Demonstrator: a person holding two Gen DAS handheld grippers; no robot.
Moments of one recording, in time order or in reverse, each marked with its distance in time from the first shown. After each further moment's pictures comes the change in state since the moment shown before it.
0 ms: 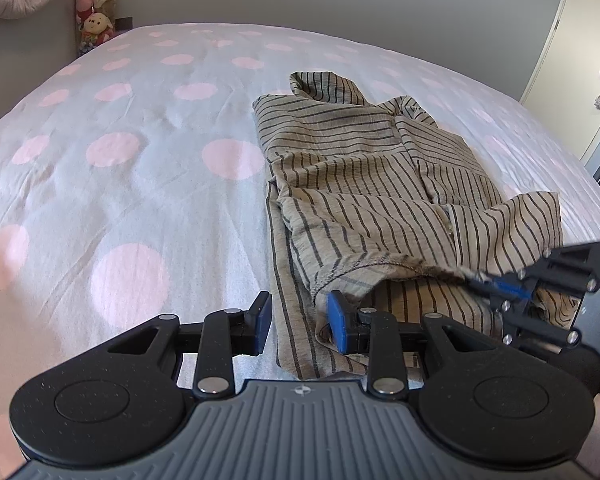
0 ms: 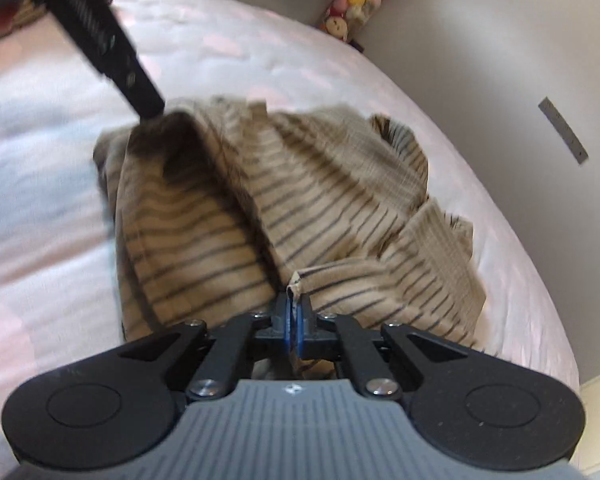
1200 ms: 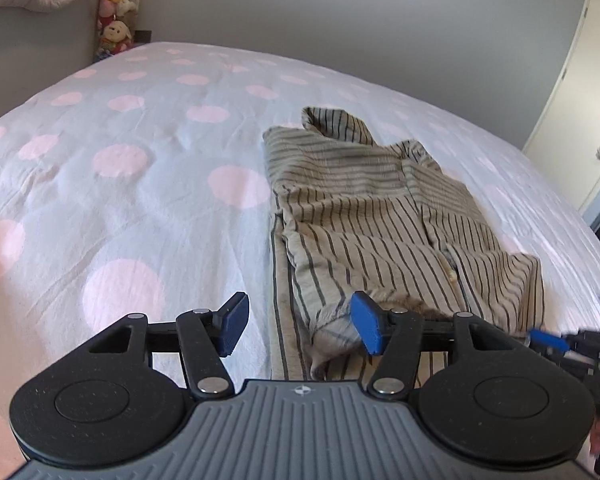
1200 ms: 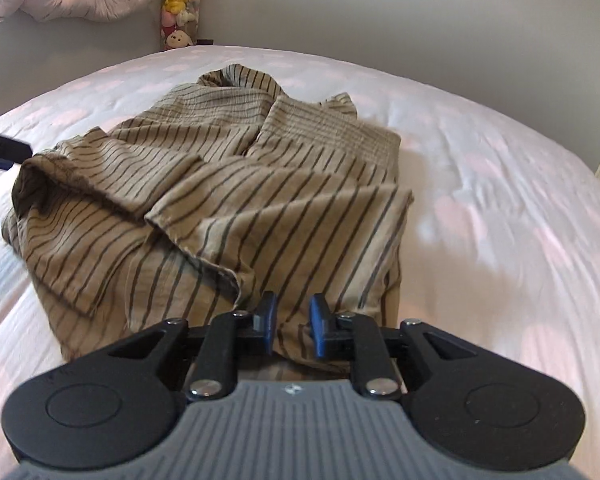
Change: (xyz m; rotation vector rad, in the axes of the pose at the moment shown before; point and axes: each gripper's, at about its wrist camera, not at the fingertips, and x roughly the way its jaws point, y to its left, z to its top) left arm -0.001 0.010 0.000 -0.103 -0.133 -0.026; right arm -0.008 -0.076 -0.091 0.659 -0.006 -0.032
